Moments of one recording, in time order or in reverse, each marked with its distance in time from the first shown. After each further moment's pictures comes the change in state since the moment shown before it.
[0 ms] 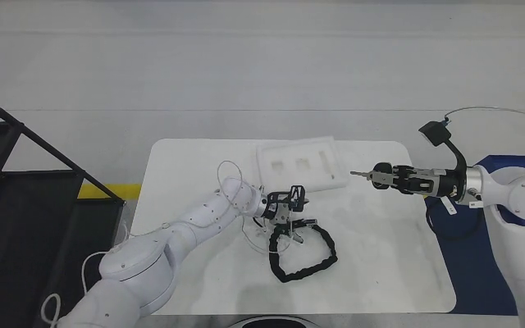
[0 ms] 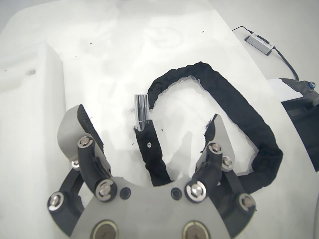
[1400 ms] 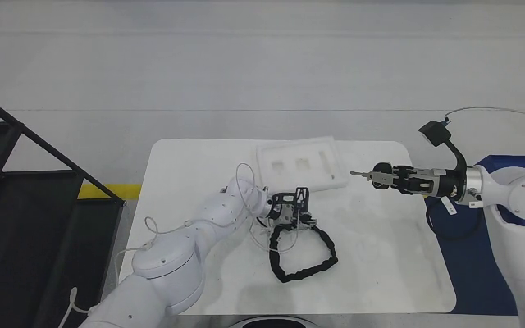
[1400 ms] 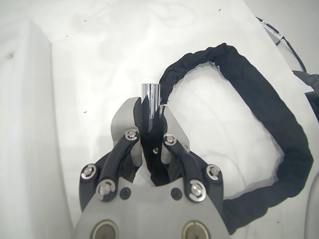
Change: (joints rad) left arm -0.038 -0.179 0.035 0.321 0.111 0.026 0.141; right arm 0.000 0.000 0.000 0.000 0.000 0.000 0.000
